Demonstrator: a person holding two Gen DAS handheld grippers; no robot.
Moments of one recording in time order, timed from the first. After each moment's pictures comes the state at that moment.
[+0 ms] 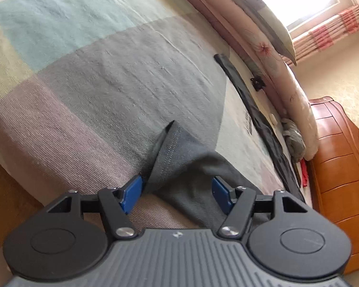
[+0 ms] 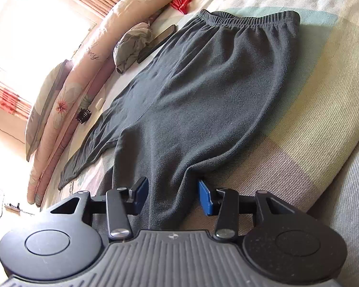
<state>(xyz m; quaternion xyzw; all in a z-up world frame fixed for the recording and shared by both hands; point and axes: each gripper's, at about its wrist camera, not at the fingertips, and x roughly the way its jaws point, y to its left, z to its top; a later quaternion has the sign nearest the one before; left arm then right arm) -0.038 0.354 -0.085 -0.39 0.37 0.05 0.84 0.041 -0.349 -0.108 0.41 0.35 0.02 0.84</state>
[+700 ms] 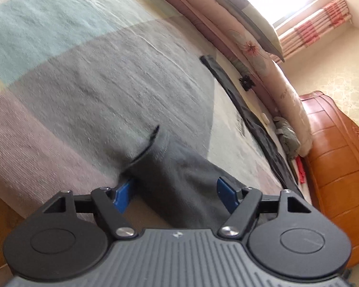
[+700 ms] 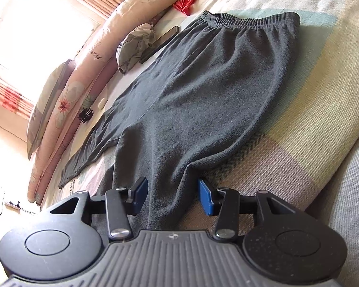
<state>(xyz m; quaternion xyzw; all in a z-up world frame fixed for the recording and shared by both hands) -0.022 0.344 -0.101 -0.38 0.34 -0.02 0.86 0.037 -0.348 -0.109 0.41 0.35 0.03 0.84</state>
